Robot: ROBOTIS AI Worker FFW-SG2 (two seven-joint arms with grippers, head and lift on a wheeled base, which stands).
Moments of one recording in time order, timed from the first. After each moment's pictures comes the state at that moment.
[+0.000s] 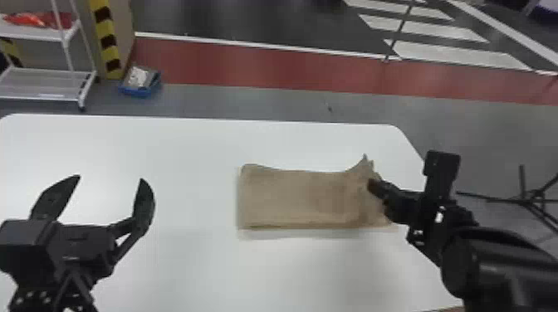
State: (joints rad) left arm 0.42 0.18 -0.21 -2.05 0.05 0.04 0.20; right arm 0.07 -0.17 -0.31 -1.89 -0.16 0.81 0.21
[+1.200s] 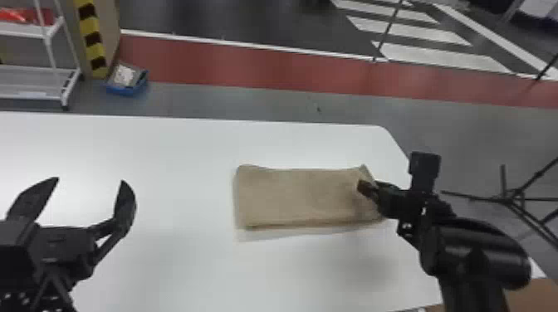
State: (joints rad) left arm 0.40 0.18 -0.20 -2.02 0.05 0.04 0.20; right arm -0.05 -0.20 -0.33 -1.63 -0.07 0.69 0.24
